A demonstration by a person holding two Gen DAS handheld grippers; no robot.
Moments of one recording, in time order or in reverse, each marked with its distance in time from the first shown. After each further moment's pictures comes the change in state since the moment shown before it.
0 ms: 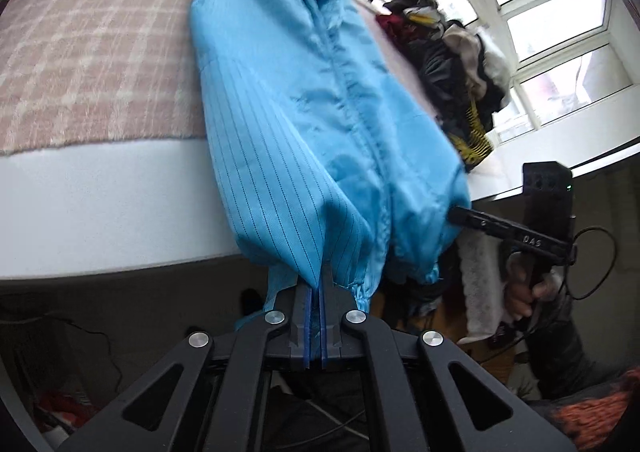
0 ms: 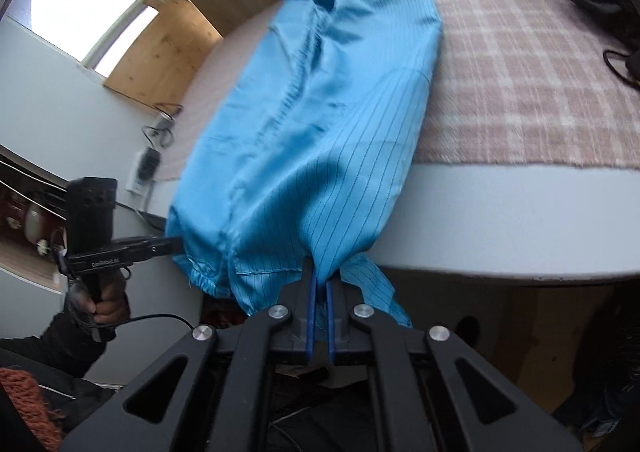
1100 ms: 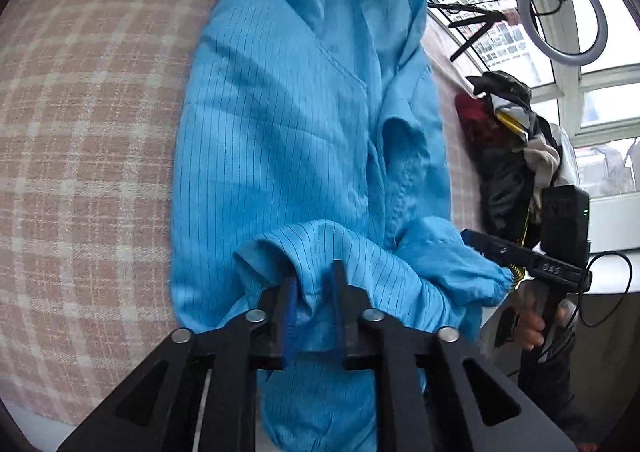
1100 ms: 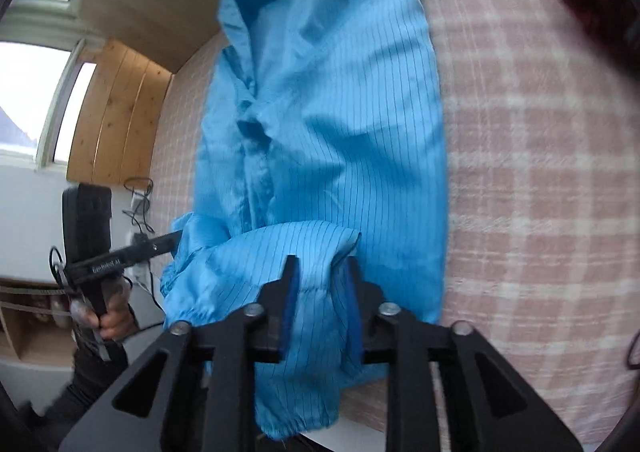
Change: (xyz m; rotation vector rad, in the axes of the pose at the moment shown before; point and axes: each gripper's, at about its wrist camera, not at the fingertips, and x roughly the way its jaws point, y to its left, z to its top) left arm 0.041 0.031 0.226 -0.177 0.080 0.151; right arm 0.070 -0.047 0.253 0.088 0.188 -0.012
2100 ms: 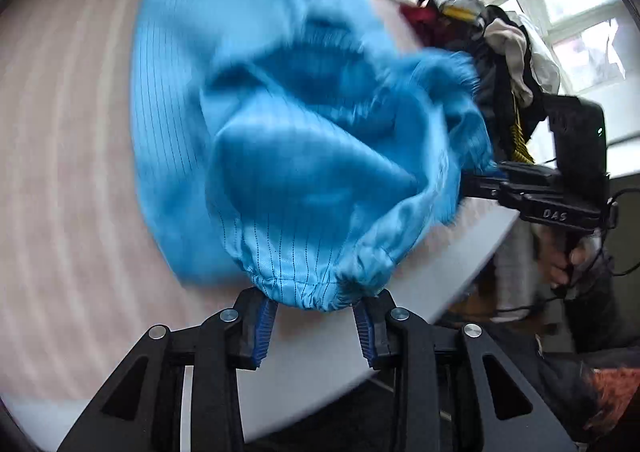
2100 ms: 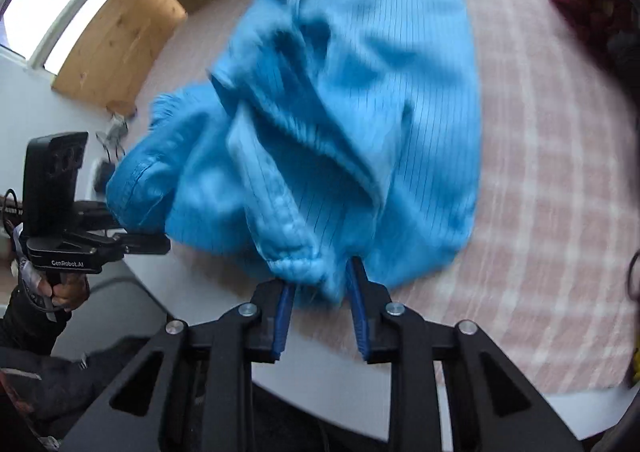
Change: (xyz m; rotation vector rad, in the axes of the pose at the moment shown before) left arm -0.015 -0.040 -0.037 0.321 0.028 0.092; right arm 0.022 0.032 -0.066 -0.213 -0.025 -0.151
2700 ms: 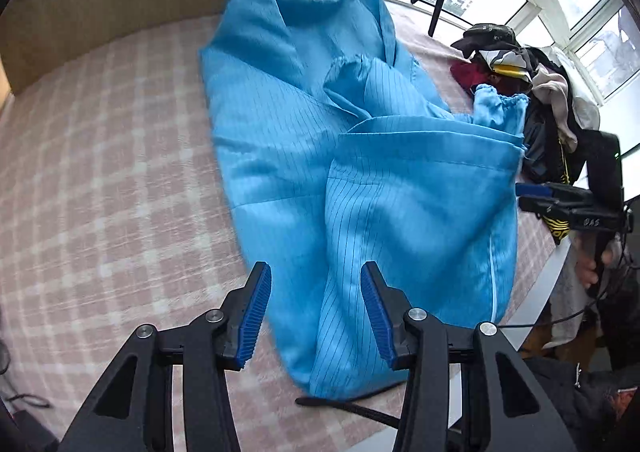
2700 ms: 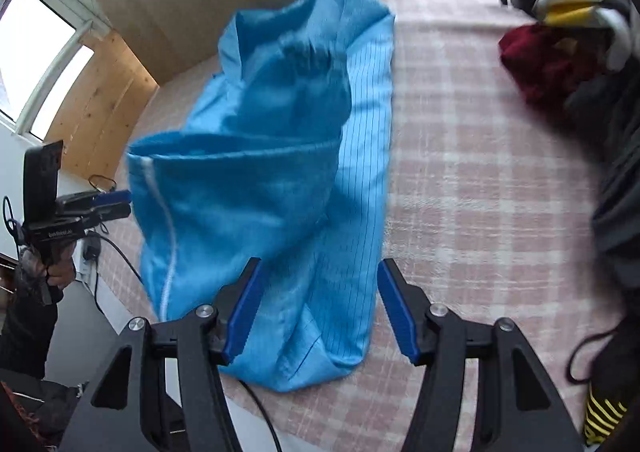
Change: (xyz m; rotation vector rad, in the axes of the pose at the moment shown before) left arm 0.002 0.048 0.043 0.015 -0.074 0.085; right arm 0.021 -0.060 0.037 0.039 -0.079 -0.001
